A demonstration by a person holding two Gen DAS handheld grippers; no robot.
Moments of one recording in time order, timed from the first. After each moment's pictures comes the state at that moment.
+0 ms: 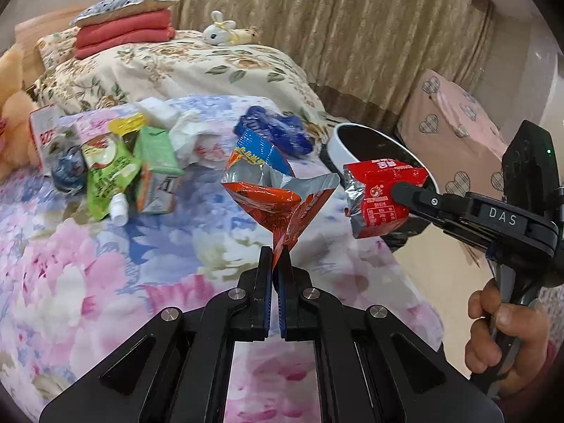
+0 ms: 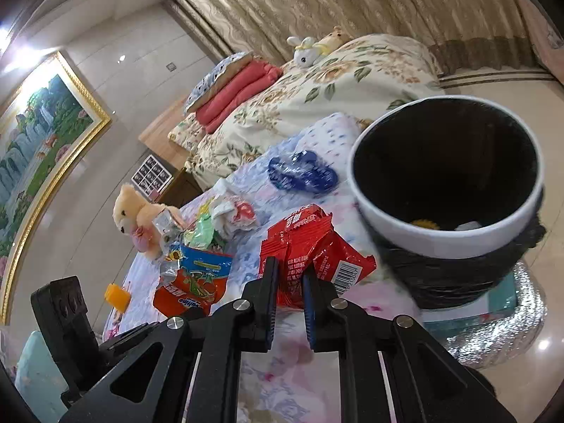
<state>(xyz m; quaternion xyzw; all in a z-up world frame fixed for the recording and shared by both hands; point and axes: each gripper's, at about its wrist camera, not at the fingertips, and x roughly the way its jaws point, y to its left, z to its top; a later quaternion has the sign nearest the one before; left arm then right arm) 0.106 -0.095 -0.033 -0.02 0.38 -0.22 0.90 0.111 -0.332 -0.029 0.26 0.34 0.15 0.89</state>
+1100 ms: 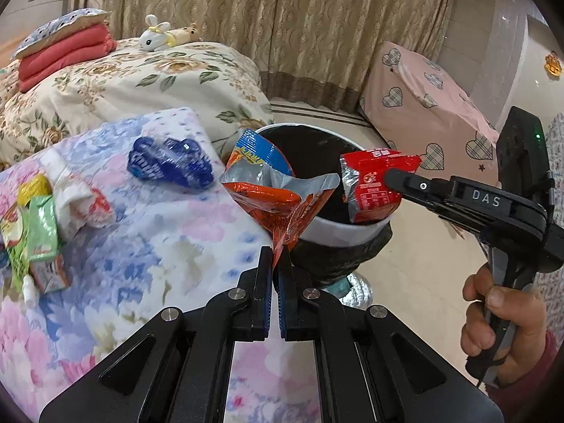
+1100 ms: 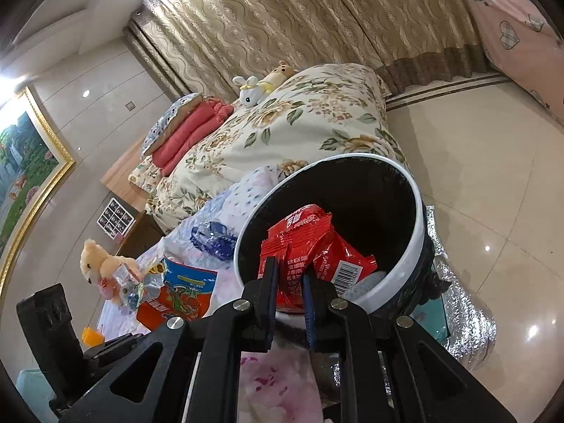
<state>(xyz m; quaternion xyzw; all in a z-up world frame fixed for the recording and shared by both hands) 0.143 -0.201 -0.016 0.03 0.39 -0.29 0.87 0.120 -0.434 -0.022 0.28 0.31 0.06 0.91</state>
